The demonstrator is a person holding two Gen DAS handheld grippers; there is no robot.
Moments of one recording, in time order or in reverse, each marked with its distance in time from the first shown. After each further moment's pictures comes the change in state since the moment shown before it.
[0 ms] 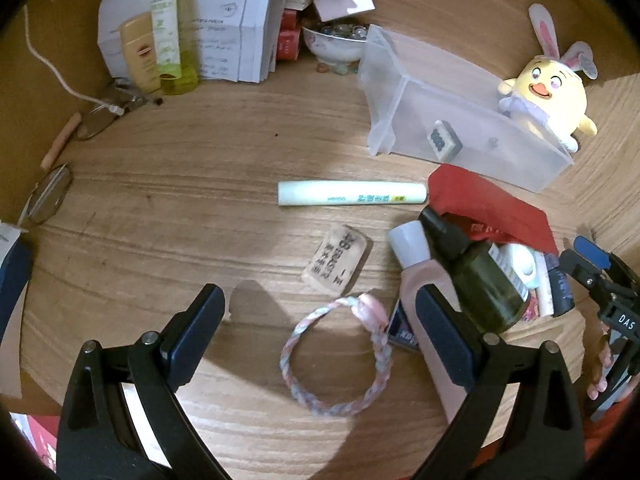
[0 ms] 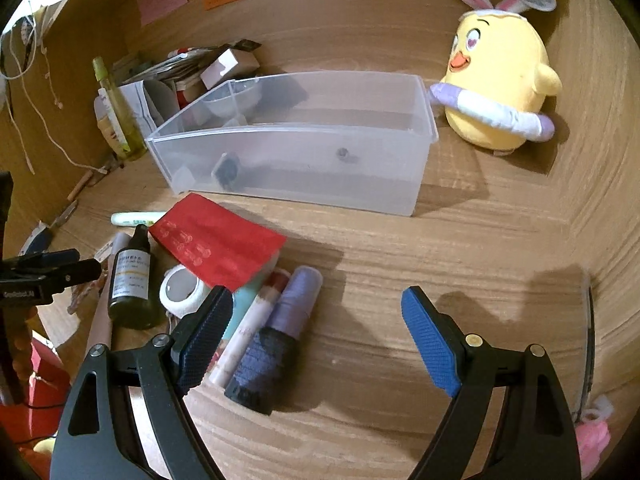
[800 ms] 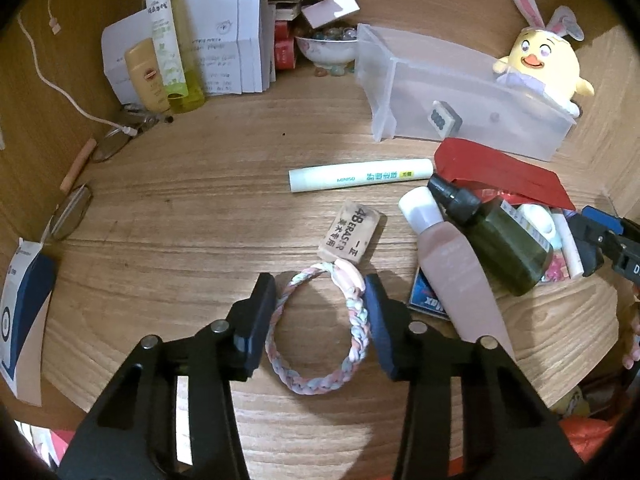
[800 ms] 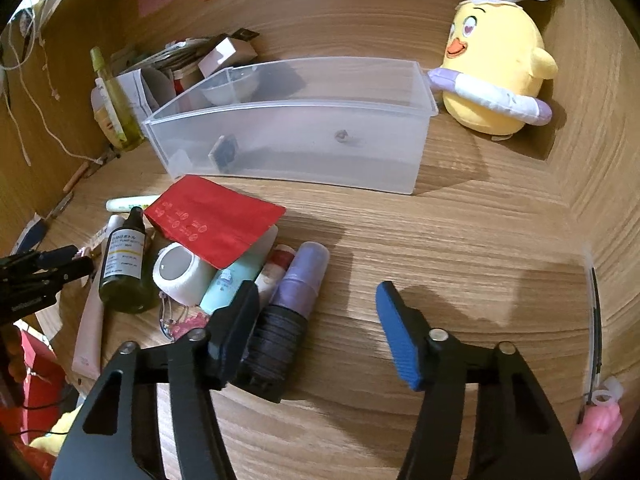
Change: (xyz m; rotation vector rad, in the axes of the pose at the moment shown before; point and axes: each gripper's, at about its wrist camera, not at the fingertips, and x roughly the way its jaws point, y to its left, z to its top) left arm -0.001 -0.006 -0.023 0.118 -0.066 0.083; right arm 0.005 0.003 -0.013 0.002 0.013 -0.017
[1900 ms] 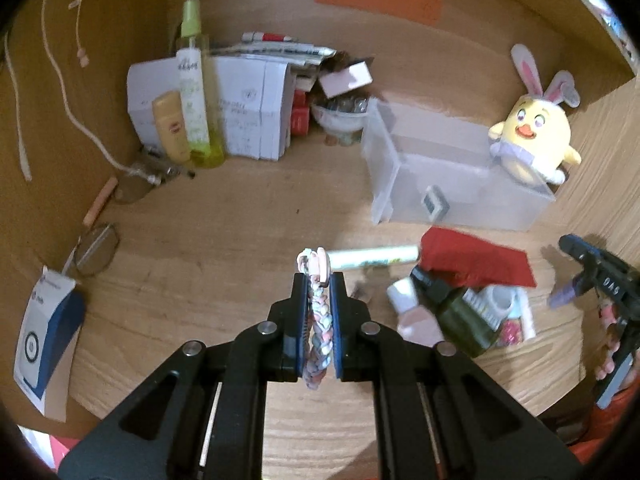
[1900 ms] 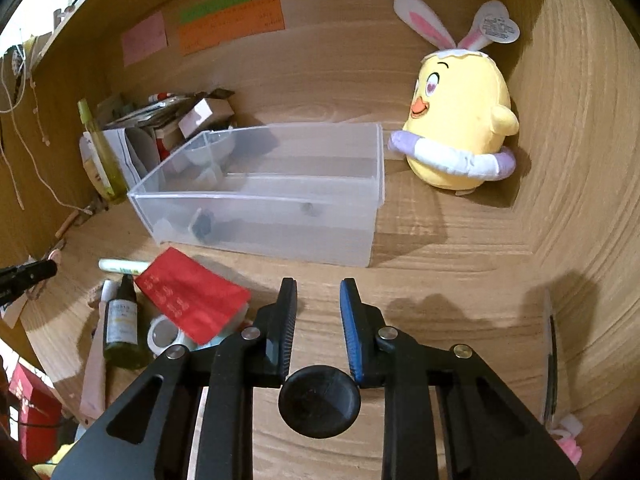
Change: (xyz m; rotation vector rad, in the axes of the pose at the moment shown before) left arm -0.049 0.017 0.044 -0.082 -0.128 -0.042; right arm -0.030 -0.017 0.034 0.029 -0.141 -0.051
